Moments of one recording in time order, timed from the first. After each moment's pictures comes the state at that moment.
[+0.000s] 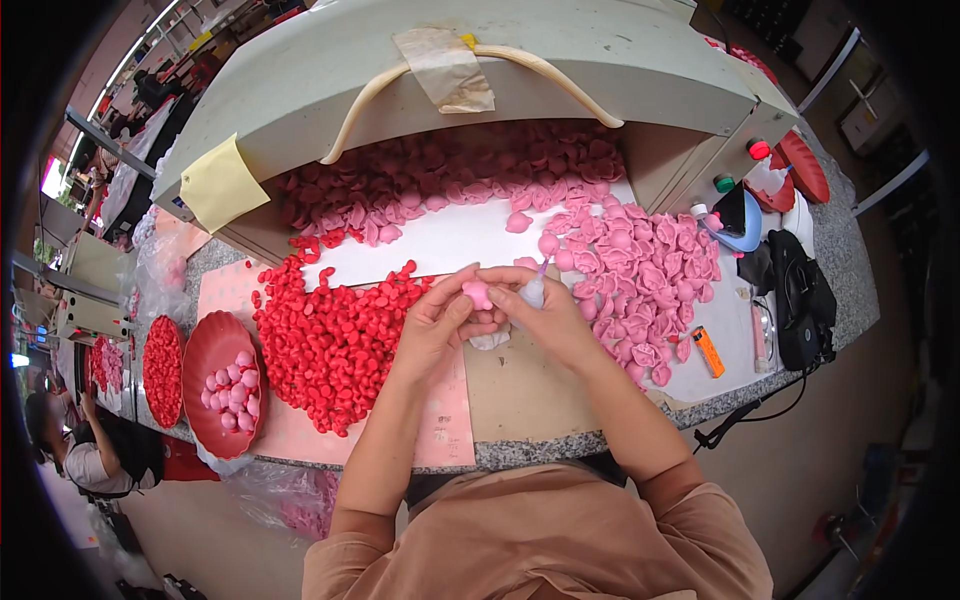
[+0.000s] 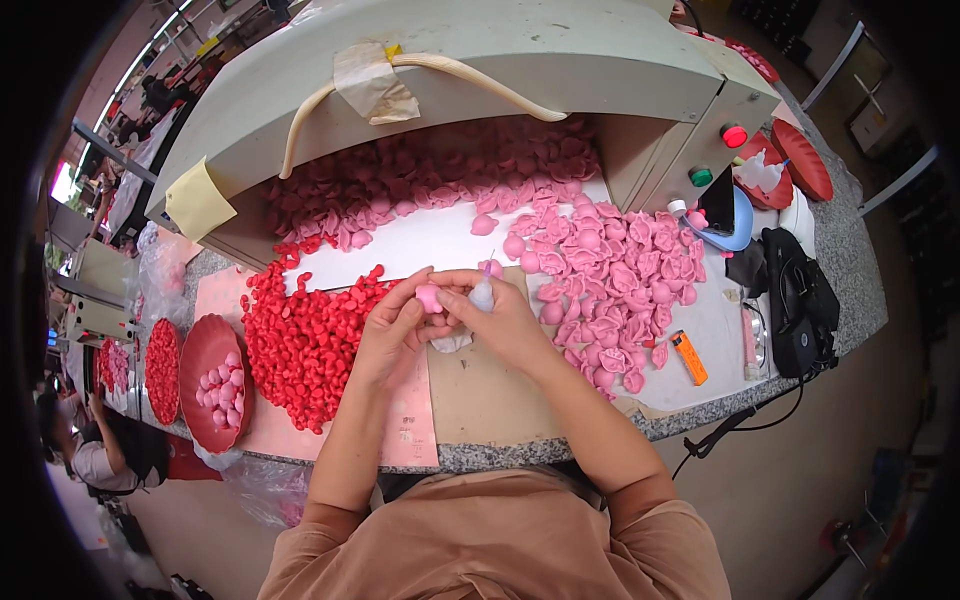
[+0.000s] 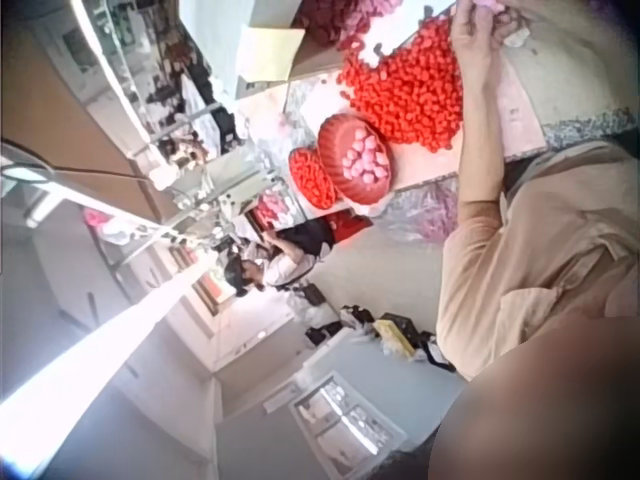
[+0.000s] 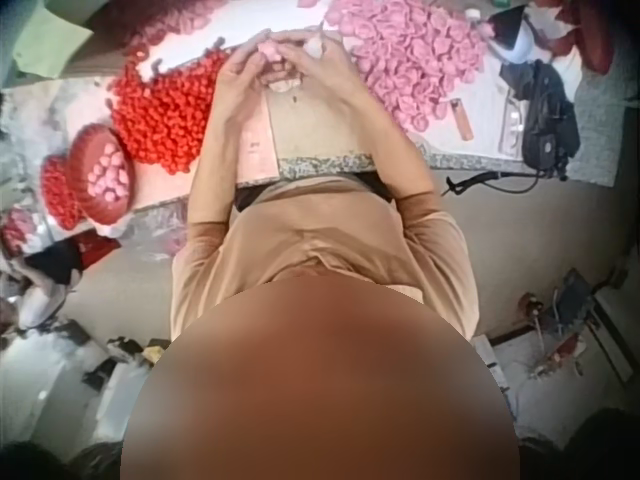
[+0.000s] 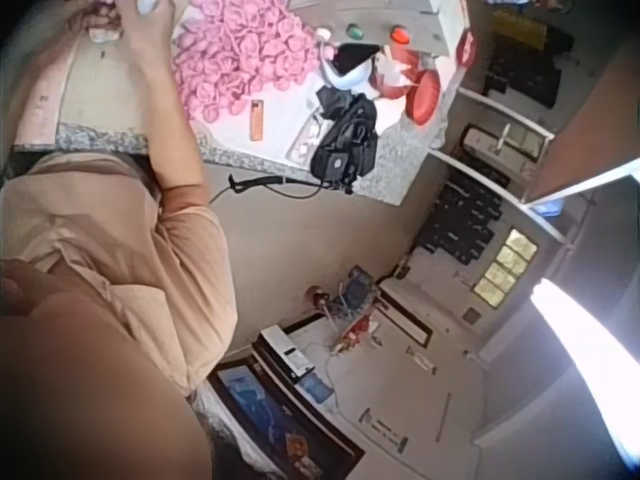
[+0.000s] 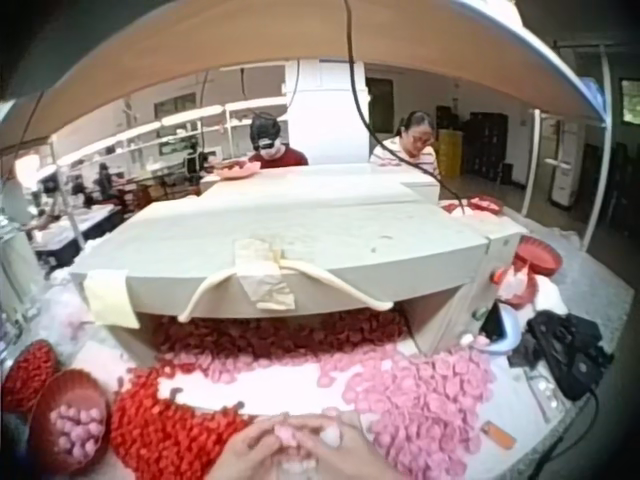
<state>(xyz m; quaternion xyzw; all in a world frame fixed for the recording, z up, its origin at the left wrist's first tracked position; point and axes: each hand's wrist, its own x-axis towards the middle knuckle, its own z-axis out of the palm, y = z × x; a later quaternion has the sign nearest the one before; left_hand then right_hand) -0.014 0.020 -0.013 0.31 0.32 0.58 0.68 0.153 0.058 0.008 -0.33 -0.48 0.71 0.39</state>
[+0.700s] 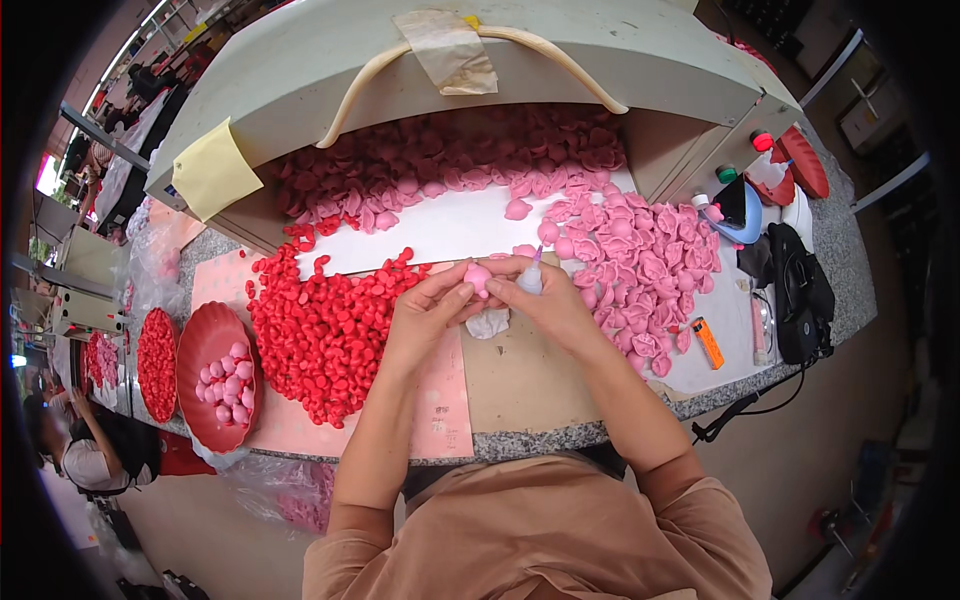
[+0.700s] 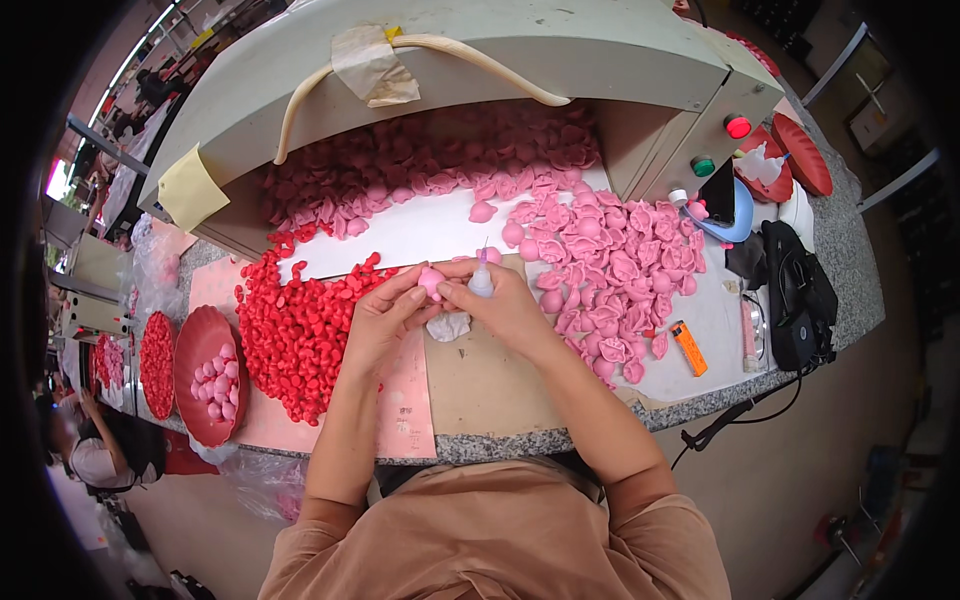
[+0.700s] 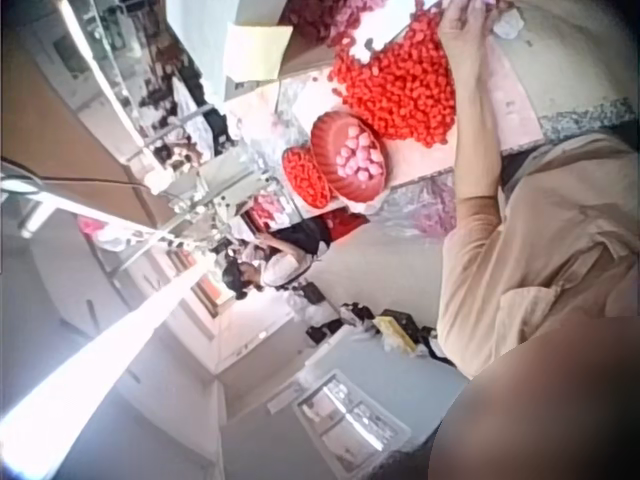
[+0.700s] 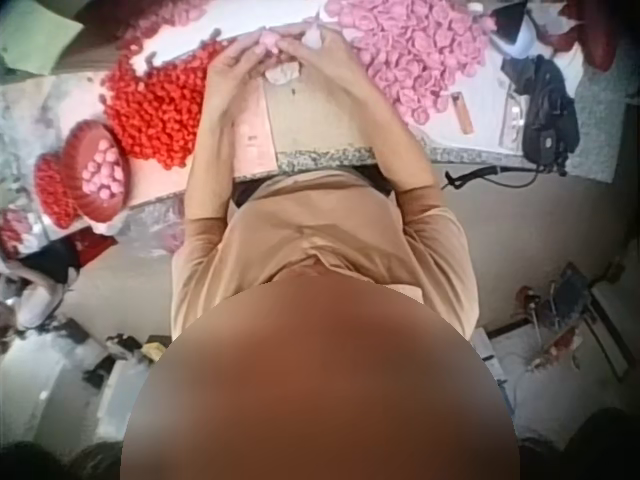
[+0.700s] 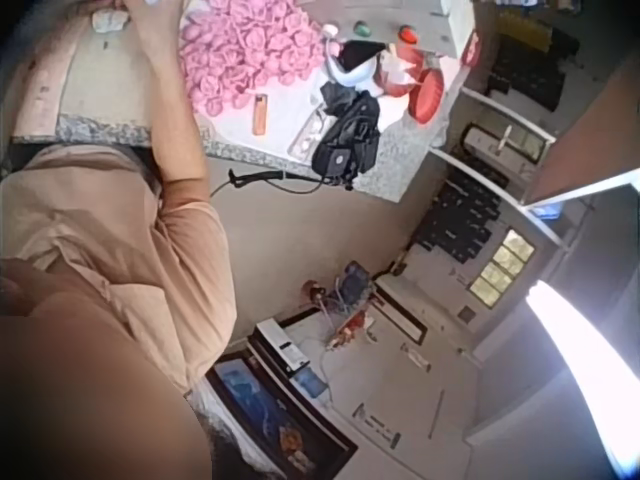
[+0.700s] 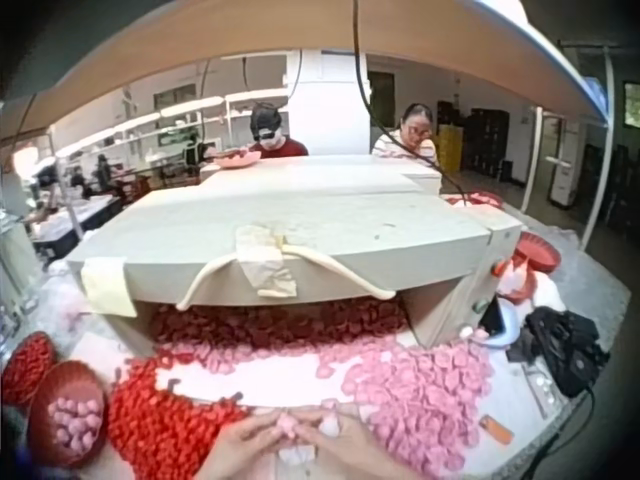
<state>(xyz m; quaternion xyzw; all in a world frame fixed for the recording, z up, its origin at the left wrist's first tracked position) -0.019 0.020 -0.009 0.32 0.43 0.55 0.64 0.155 0.066 -0.008 -0.33 -0.51 0.70 0.38</state>
